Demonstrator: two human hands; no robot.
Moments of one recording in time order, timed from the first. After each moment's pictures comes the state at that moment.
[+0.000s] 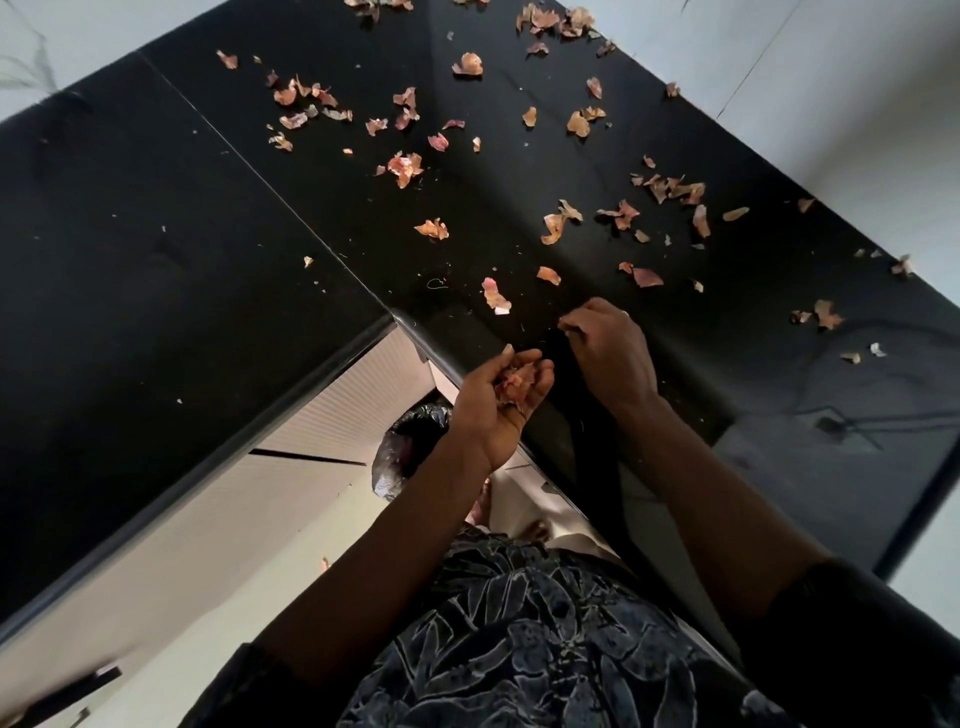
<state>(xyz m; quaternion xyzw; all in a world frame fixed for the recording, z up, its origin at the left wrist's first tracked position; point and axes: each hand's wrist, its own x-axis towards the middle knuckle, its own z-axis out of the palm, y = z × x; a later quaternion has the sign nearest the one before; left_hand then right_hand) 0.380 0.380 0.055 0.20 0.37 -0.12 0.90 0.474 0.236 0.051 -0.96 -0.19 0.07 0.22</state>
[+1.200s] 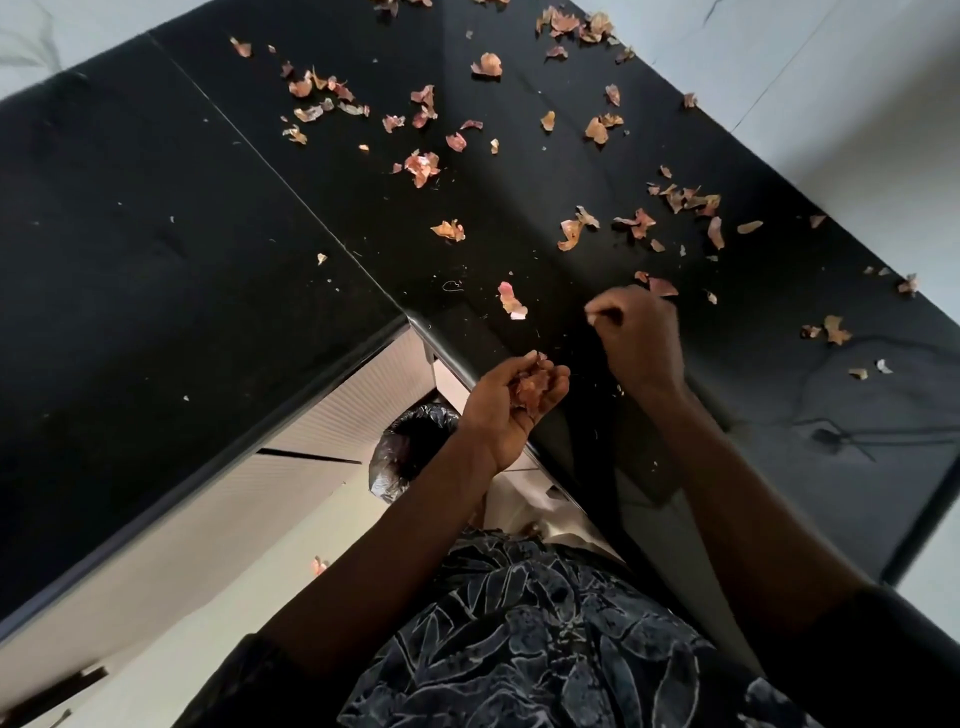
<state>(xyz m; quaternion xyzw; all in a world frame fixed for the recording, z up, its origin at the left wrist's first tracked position) 0.386 0.390 0.051 0.20 0.36 -0.15 0.90 0.487 0.245 0.075 -0.96 -0.14 0.02 0.26</state>
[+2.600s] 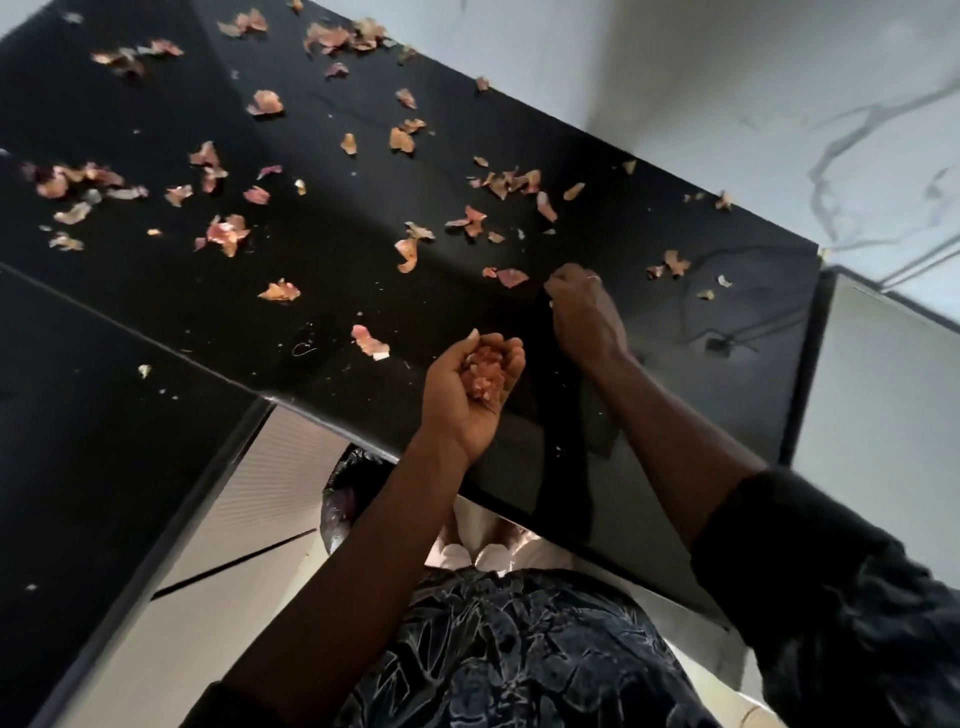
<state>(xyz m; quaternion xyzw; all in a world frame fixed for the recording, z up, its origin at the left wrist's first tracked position) 0.443 0.321 0.073 0.20 0.30 -0.23 0.91 0.519 0.148 0.061 -0.99 -0.04 0.04 0.09</state>
